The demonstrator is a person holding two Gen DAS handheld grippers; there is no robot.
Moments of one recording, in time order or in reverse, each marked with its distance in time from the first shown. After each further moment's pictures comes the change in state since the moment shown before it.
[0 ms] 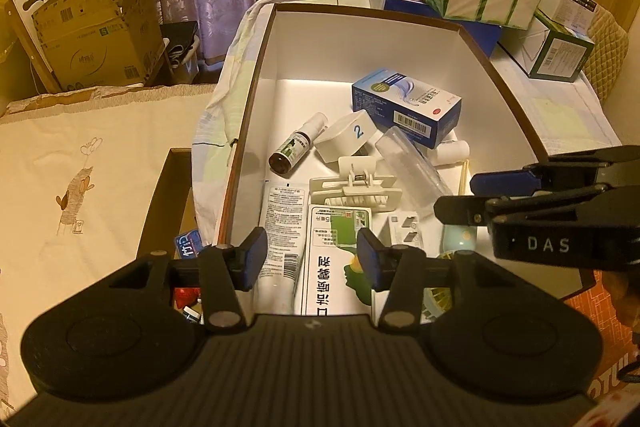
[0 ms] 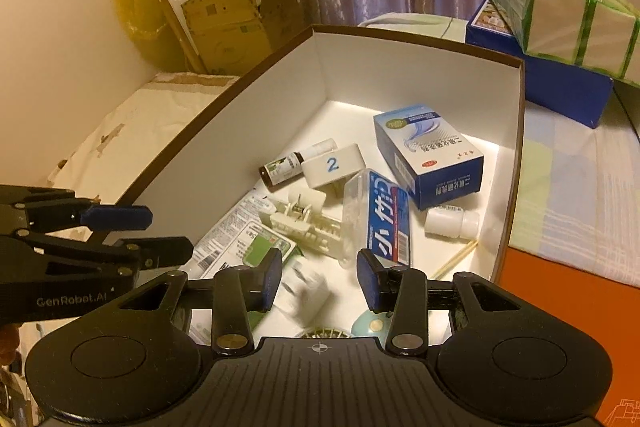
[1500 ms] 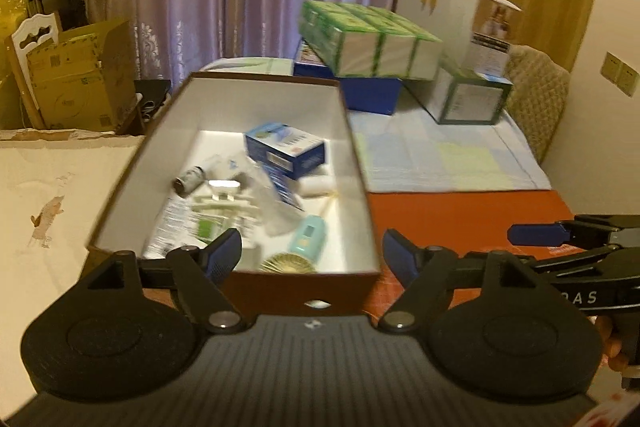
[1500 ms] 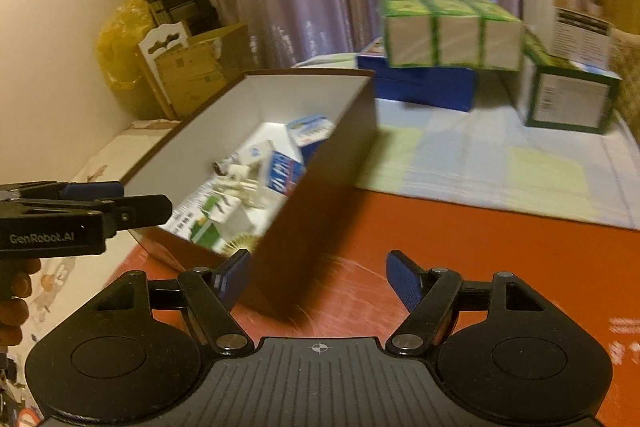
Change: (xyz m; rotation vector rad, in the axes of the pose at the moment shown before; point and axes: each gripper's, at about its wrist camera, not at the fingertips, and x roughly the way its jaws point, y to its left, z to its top) left arm -0.097 -0.134 -0.049 -0.018 -0.217 -0.069; right arm -0.166 -0.062 -0.102 0.083 -0.159 -0.090
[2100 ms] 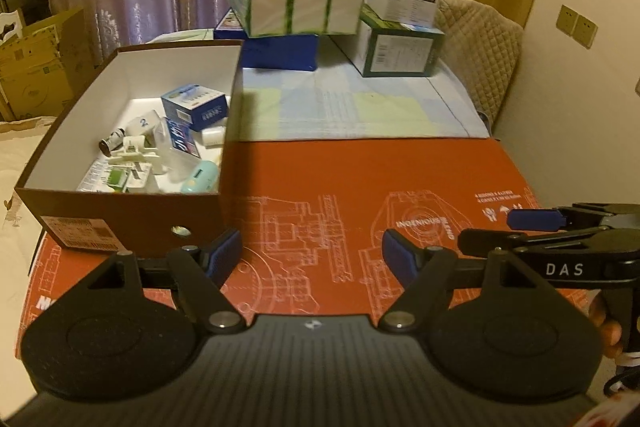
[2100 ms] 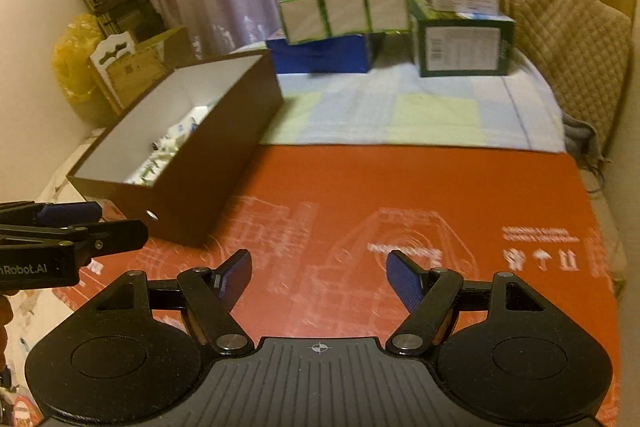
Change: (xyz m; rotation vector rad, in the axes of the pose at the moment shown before) left arm -0.028 -0.112 -0.039 0.059 0.086 -0.063; right arm -0.093 -0.083 -0.063 0.116 0.025 -0.103
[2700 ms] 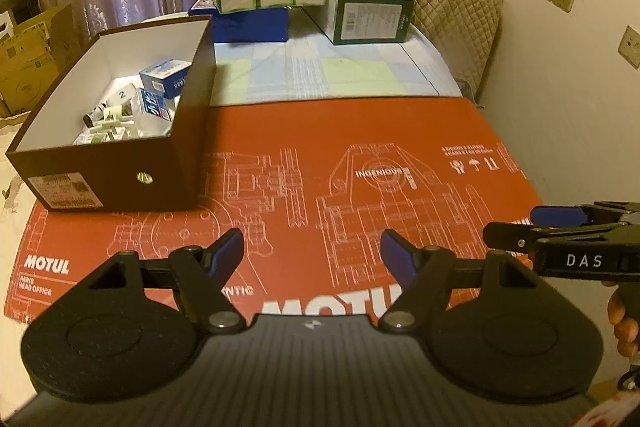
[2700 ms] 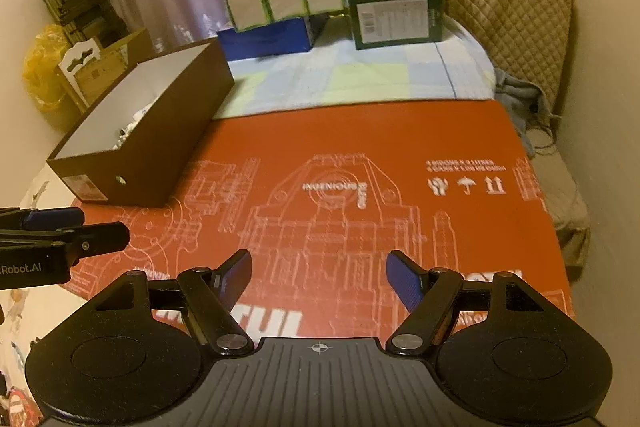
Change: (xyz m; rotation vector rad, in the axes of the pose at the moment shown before) left arm -0.022 -0.051 -0.040 0.041 0.055 -0.001; right arm -0.061 -0.038 -0.058 0.084 0.018 -0.086
